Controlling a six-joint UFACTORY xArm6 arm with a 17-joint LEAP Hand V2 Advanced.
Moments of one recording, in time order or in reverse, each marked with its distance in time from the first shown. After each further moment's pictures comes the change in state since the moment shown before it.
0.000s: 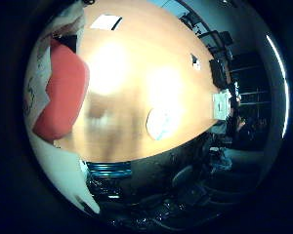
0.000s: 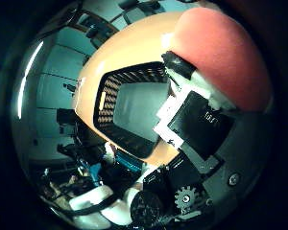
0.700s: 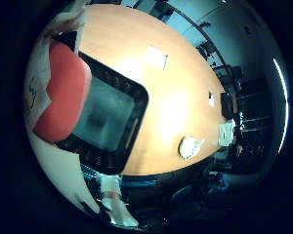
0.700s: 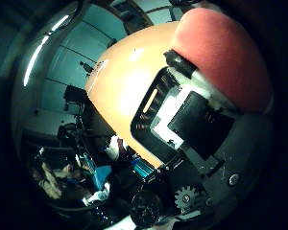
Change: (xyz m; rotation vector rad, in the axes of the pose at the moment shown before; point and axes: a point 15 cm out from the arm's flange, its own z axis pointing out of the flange) arm -0.217 -0.061 -0.012 0.140 -0.116 -0.217
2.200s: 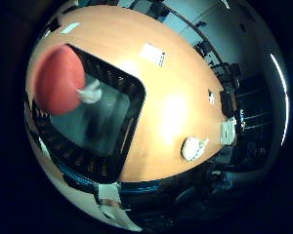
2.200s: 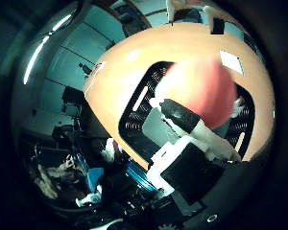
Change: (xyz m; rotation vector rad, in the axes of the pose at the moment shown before) arm 0.034 0.036 0.020 0.000 0.032 0.012
